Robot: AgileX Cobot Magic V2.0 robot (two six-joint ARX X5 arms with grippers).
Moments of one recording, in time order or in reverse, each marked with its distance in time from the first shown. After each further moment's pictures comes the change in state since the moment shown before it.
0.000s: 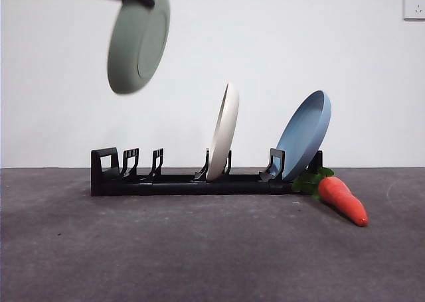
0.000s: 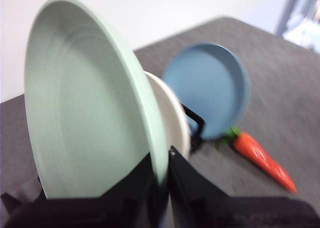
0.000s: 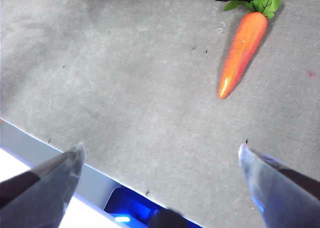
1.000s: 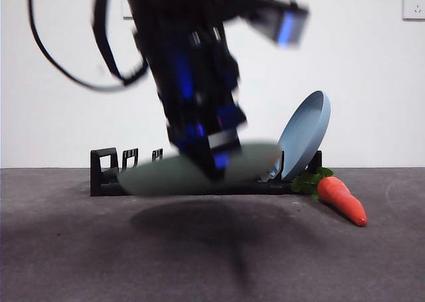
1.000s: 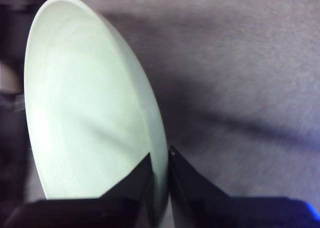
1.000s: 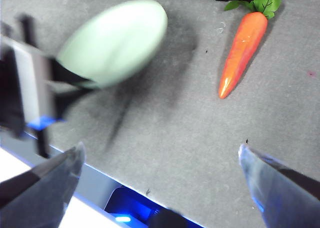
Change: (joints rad) left arm -0.657 0.340 -0.192 -0.130 -0.703 0.293; right arm 0.000 0.000 0.000 0.000 -0.003 0.000
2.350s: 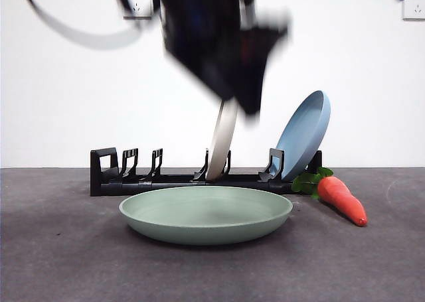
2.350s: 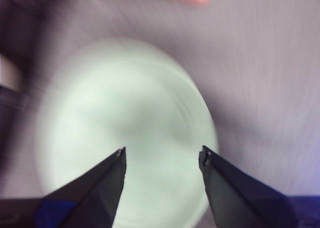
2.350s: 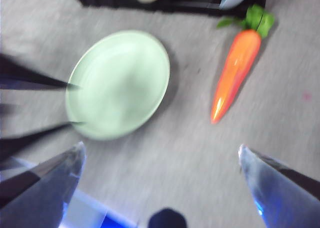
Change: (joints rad) left arm -0.003 -0.135 0.111 -0.079 0.086 -0.257; right arm 0.000 0.148 0.000 0.174 0.002 0.029
